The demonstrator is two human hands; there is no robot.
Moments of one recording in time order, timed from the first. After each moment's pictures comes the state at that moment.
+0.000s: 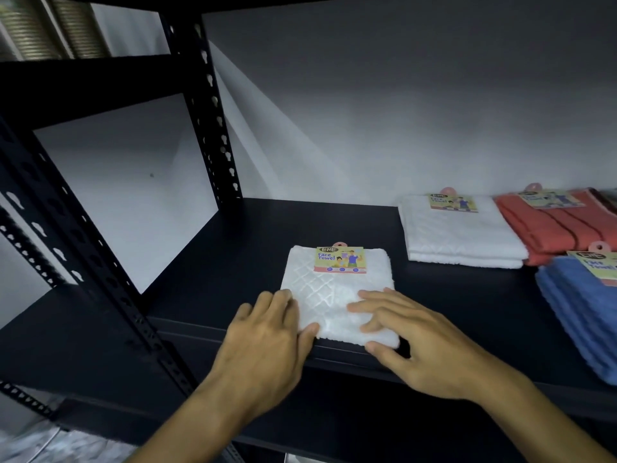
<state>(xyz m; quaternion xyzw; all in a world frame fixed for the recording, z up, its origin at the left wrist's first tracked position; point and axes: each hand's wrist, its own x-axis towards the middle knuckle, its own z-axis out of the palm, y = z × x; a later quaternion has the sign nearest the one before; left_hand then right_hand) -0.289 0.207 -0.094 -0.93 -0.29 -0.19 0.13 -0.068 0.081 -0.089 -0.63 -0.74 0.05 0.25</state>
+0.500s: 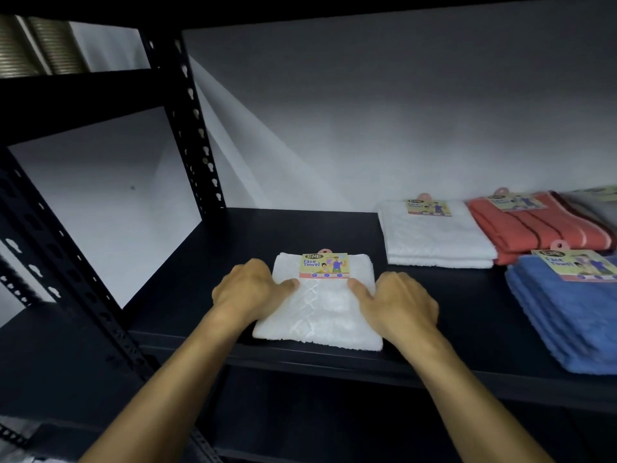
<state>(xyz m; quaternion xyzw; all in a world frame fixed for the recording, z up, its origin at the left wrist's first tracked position) -0.233 0.260 -0.037 -0.80 -0.57 -0.05 -0.19 -0.089 0.122 -0.049 -0.91 -0.36 0.08 0.17</state>
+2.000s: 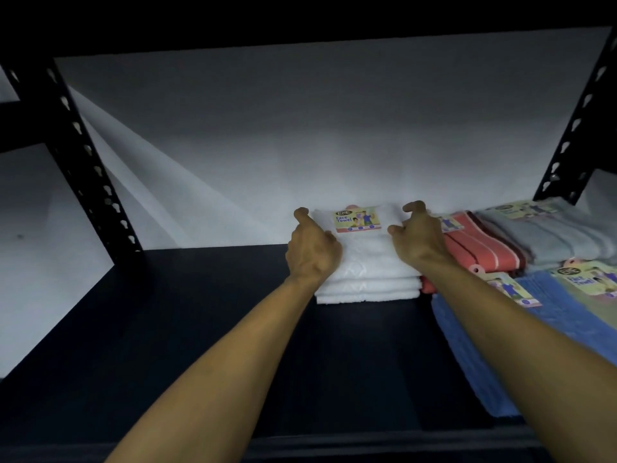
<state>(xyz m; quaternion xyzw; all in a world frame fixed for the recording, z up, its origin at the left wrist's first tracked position) 0.002 0.234 -0.016 -0.80 -0.40 -0.28 -0.33 0.138 0.132 -0.017 -0.88 -0.26 0.00 0.40</state>
